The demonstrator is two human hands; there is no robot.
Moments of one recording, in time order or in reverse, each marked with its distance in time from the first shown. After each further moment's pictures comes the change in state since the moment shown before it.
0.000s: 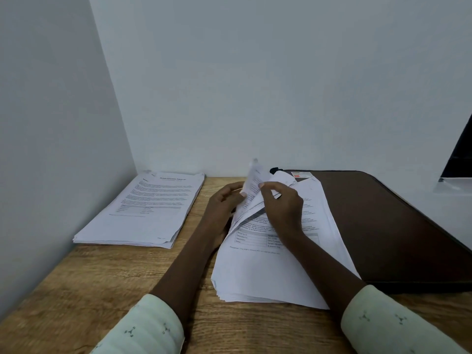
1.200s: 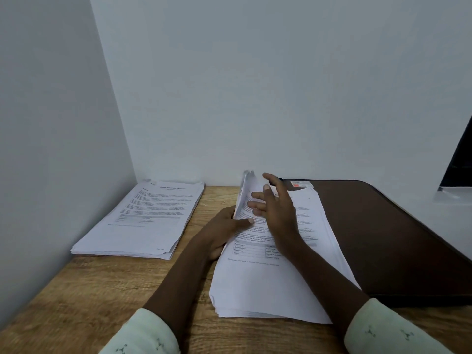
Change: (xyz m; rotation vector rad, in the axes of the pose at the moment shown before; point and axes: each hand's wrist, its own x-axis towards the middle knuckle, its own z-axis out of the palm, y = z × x) left_hand -0.009 0.011 0.000 0.136 -0.207 -0.245; right_hand 0.004 -0.002 0.004 0.334 -0.195 0.162
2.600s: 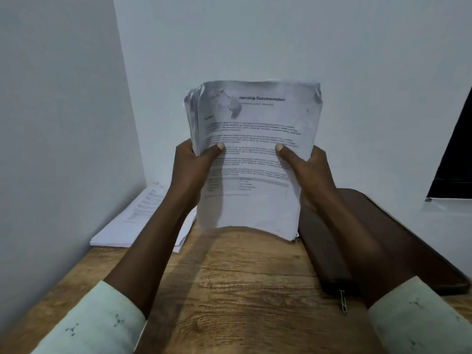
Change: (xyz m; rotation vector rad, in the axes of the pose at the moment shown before) left_hand -0.067 0.113 -0.006 0.107 0.508 0.727; right_hand 0.000 -0.119 -0.045 0.161 -0.124 -0.228
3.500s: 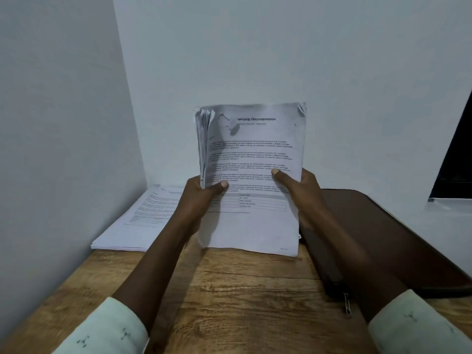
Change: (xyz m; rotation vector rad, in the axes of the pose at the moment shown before) left_hand -0.017 -0.048 -0.012 0.053 -0.120 -0.258; right_hand -0.010 0.038 0.001 0.033 -0.044 0.176
